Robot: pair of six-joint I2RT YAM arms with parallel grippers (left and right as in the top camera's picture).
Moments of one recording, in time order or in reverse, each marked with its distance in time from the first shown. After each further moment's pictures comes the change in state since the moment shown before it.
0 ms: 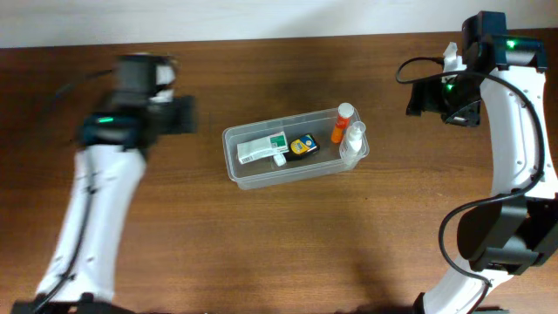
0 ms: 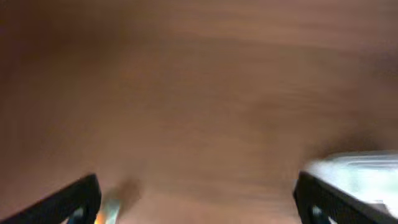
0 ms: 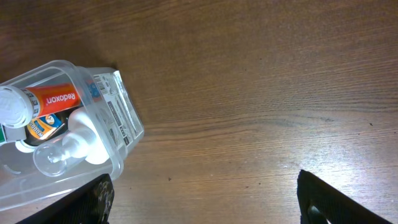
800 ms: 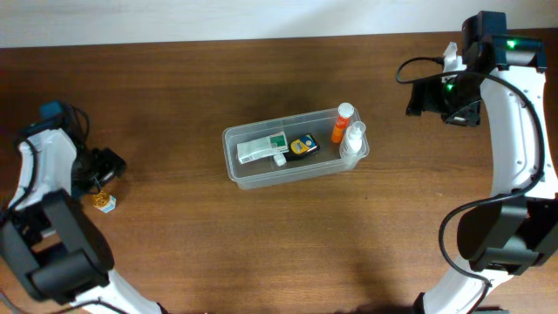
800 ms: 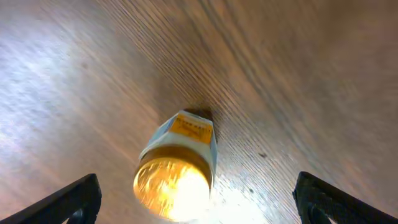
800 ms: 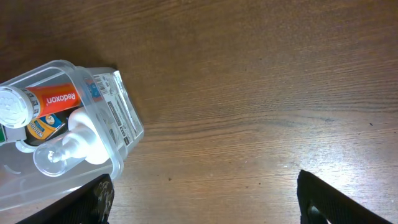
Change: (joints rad) left arm 0.433 0.413 -0.040 -0.184 0.040 -0.313; right arm 0.000 0.000 0.000 0.000 0.000 0.000
